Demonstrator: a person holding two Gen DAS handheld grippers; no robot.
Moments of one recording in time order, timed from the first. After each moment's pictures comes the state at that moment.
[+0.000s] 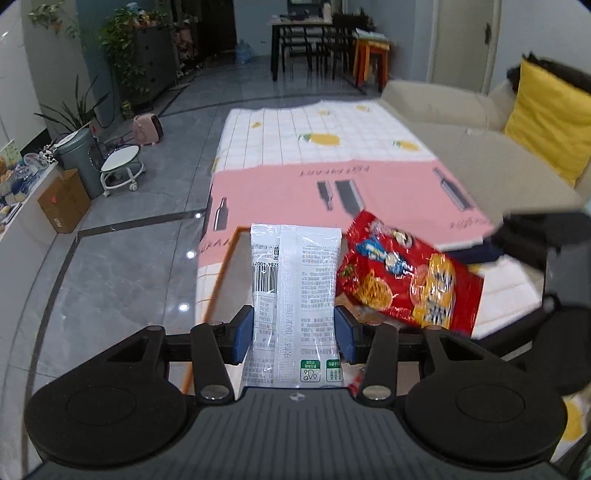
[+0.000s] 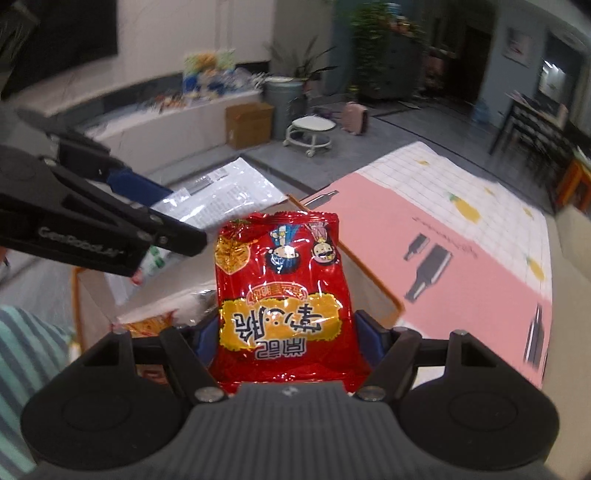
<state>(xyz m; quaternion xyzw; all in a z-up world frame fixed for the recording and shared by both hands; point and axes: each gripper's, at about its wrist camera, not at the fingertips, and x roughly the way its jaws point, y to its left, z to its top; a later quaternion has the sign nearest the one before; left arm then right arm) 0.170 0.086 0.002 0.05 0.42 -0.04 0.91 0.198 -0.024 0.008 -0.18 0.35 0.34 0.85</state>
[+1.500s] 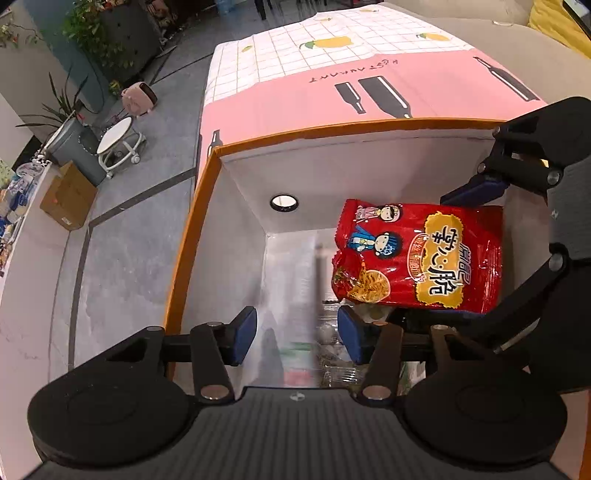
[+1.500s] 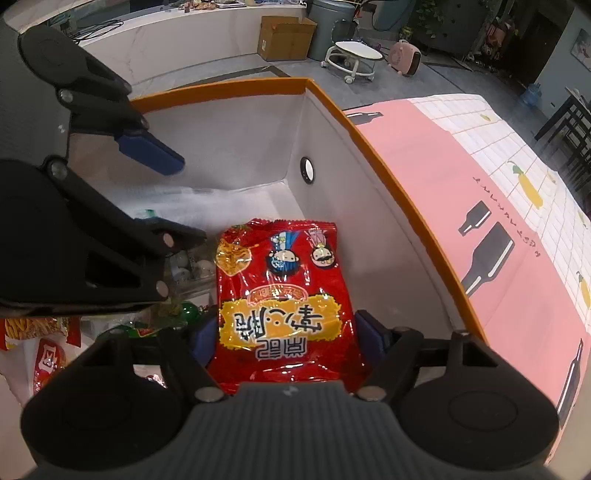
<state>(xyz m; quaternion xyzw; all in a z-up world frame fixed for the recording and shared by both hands) 0.240 0.087 -0.101 0.16 0.50 -0.01 0.85 0.295 0.034 -0.108 -0.28 0.42 0.37 0.78</state>
